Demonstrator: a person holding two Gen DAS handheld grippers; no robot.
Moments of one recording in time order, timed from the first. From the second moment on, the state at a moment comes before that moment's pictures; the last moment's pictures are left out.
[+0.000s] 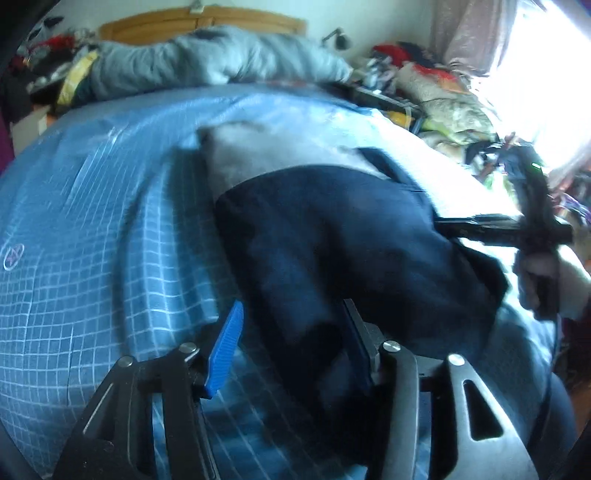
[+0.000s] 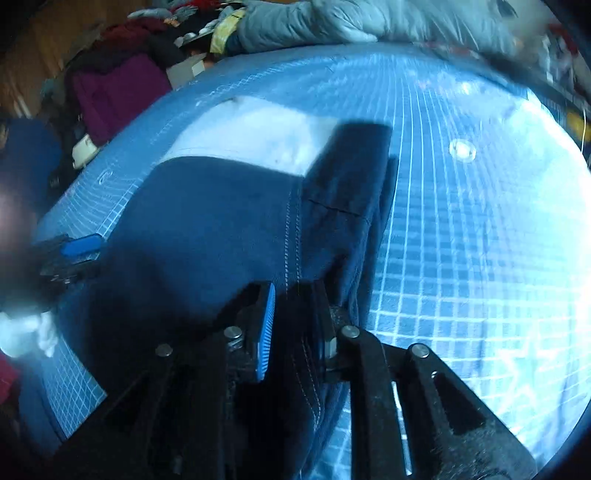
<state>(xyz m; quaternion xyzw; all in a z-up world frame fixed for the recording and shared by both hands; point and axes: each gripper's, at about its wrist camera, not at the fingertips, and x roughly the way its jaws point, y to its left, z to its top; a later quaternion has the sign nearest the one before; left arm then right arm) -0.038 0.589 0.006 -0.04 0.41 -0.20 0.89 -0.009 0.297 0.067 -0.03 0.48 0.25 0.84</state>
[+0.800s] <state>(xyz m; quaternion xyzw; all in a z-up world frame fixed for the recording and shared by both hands) -0.064 0.589 -0.016 -0.07 0.44 -0.24 0.86 0.088 0.467 0.072 0.01 0.51 0.37 0.77</state>
